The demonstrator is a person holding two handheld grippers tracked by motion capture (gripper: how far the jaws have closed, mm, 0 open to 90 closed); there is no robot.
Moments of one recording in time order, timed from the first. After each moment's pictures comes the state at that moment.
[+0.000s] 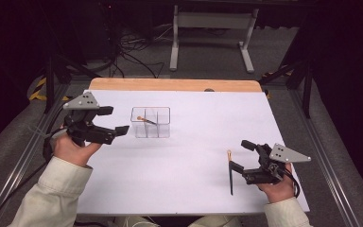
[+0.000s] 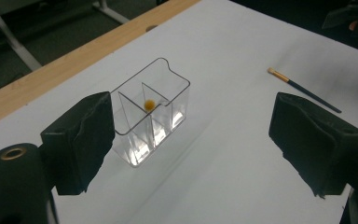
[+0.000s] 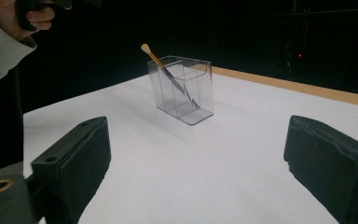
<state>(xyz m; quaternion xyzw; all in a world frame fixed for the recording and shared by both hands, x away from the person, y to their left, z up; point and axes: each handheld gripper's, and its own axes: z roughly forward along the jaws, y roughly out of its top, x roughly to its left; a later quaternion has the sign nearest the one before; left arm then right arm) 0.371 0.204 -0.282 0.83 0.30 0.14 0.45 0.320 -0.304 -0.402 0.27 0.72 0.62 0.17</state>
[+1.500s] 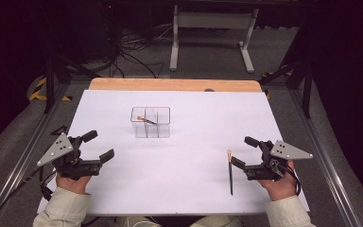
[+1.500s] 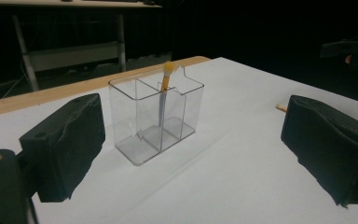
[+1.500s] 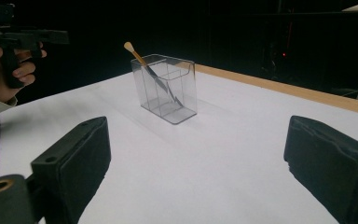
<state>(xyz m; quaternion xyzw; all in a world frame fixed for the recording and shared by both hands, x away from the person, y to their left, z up) 0.329 0.253 -0.398 0.71 0.31 0.20 0.61 0.325 -0.307 -0.396 0.29 0.72 0.60 0.19</state>
